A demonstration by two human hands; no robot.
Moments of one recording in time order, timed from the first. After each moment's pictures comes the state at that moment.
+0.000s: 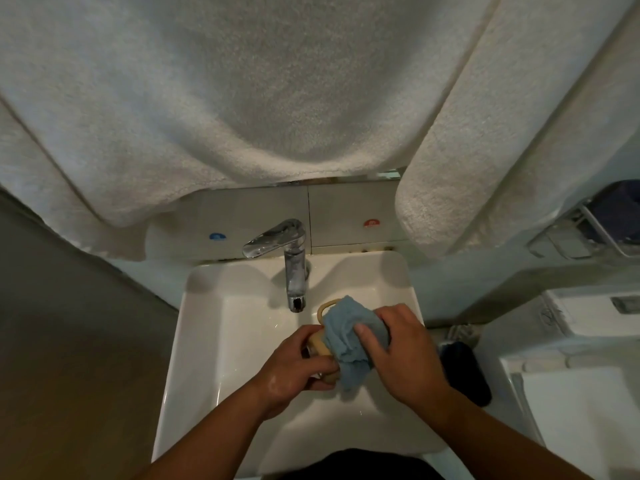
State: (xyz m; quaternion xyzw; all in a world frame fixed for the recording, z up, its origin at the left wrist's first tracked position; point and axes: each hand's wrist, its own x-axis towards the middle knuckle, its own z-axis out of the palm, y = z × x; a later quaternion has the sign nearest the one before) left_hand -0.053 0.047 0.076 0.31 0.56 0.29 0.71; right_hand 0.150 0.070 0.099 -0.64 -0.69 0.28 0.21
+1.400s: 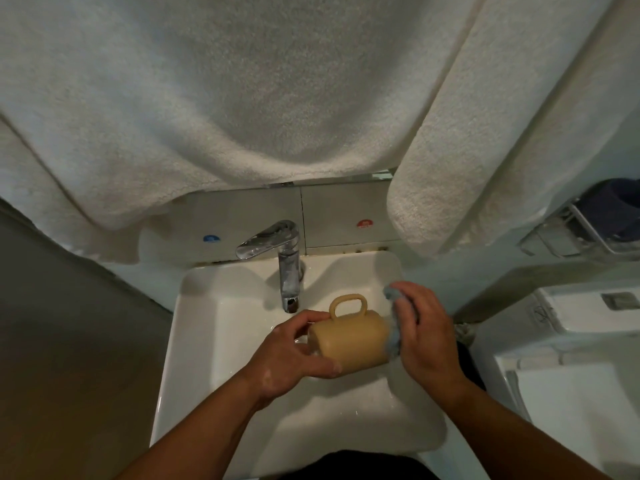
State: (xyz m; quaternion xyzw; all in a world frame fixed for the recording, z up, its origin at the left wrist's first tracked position) left_hand -0.056 0.056 0.109 0.48 0.58 0.25 0.61; right_hand 0.177 0.088 0.093 -0.60 -0.65 0.23 0.41
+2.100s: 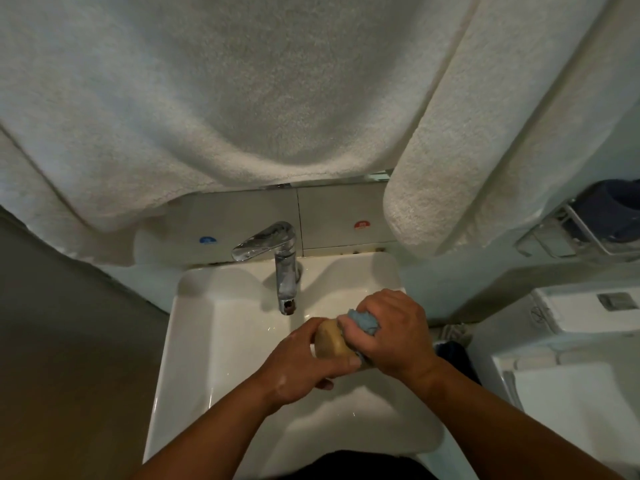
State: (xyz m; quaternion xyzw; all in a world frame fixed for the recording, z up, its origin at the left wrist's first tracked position) left_hand -0.038 0.055 0.108 0.49 0.58 0.23 0.61; right_hand 0.148 0.100 0.100 -0.49 -0.79 0.08 0.37
